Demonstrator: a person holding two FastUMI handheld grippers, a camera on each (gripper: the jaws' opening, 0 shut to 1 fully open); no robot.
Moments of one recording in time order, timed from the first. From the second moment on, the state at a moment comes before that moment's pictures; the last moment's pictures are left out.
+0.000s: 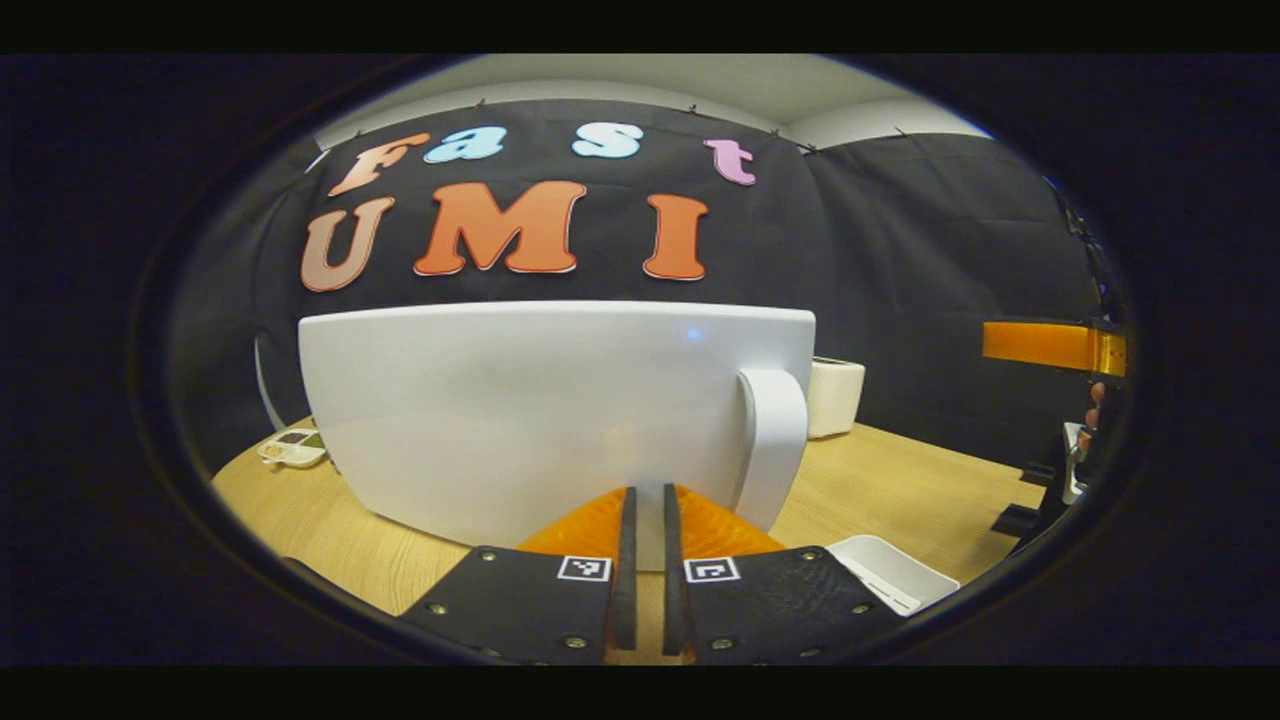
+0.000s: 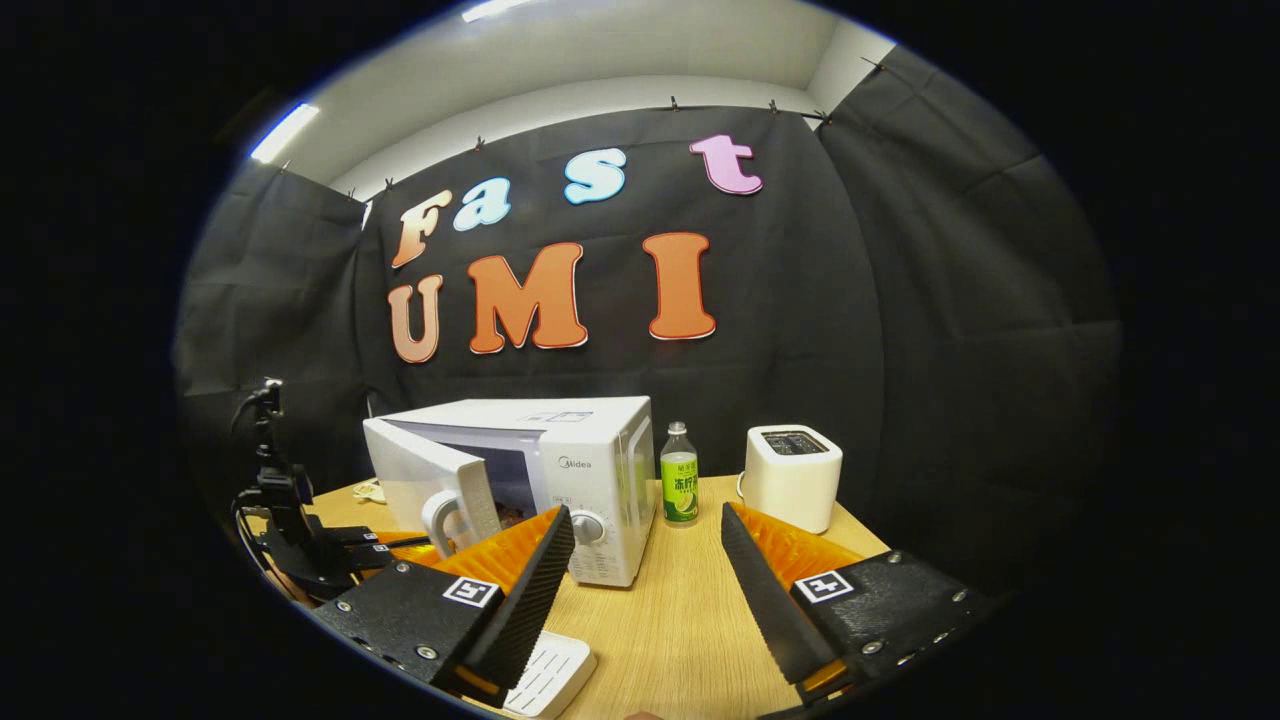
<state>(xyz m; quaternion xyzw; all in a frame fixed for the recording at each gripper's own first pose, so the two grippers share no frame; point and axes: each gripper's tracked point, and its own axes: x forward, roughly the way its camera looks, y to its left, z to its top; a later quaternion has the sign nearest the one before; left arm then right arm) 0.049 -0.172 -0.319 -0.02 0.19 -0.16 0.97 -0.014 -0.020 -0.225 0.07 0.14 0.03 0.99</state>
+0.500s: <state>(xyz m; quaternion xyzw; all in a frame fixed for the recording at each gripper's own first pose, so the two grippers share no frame) 0.109 -0.194 -0.337 0.00 0.19 -0.14 0.97 -0.022 -0.009 -0.226 0.05 0.14 0.05 0.99</state>
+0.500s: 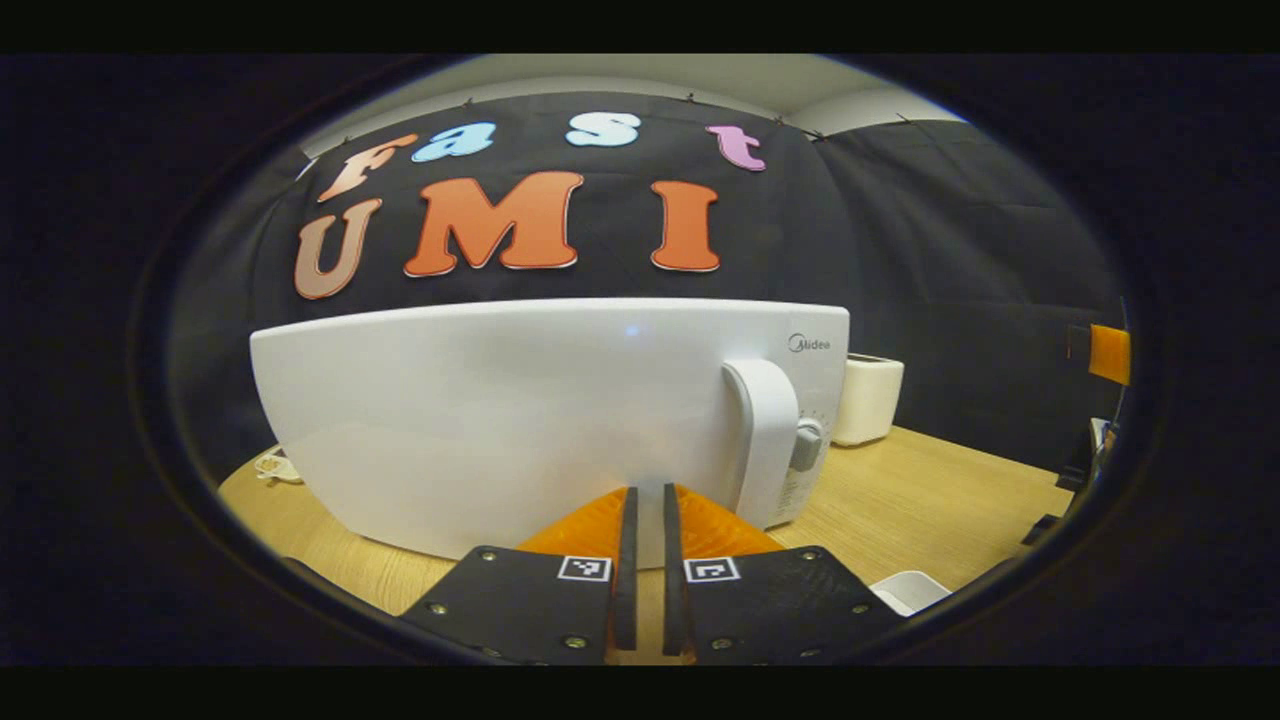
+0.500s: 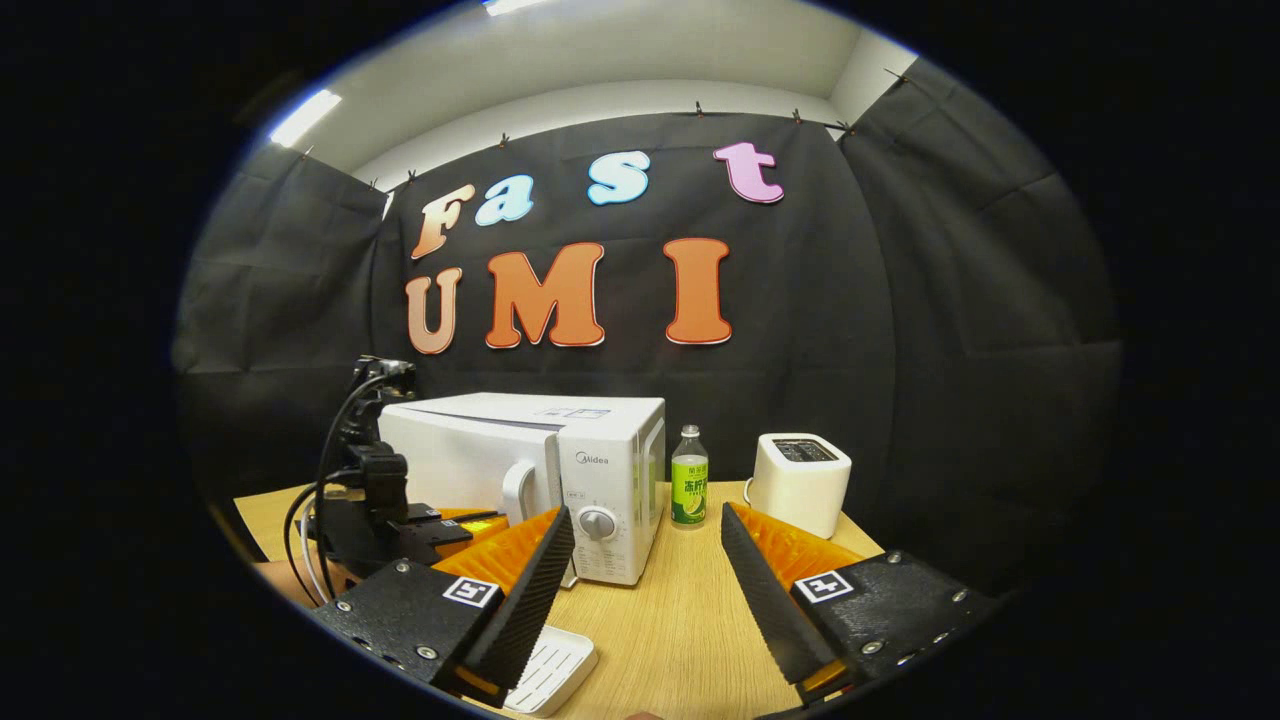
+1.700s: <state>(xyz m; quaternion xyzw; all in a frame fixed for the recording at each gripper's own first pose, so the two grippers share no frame) 0.098 -0.144 -0.213 0.01 0.11 -0.11 0.99 -0.006 0.005 -0.156 0.01 0.10 0.04 0.99</state>
